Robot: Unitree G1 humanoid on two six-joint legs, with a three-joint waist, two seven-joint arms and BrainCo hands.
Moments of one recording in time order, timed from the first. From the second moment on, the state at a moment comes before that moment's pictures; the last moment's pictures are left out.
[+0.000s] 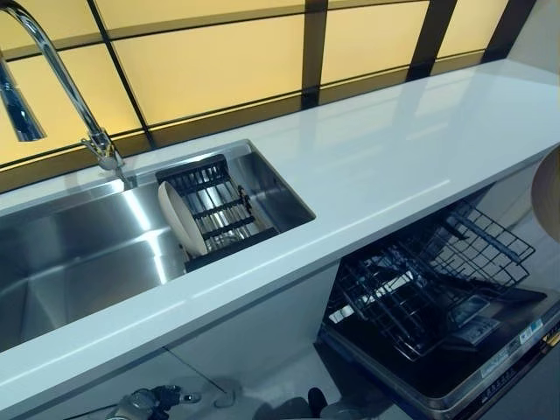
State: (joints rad) left arm -0.10 0.45 -0.32 1.16 0.06 0.09 -0.23; right arm -0.31 -1.50 0.01 0.50 -0.15 0.20 0.19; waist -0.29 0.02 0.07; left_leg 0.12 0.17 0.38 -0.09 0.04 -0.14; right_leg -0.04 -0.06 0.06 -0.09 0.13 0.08
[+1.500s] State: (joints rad) left arm -0.13 0.45 -0.37 1.12 0.07 0.10 -0.25; right arm -0.44 -1.02 0.38 0.76 -0.81 0.48 -0.03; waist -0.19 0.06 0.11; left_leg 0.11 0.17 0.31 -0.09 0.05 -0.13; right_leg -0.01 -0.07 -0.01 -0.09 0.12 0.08
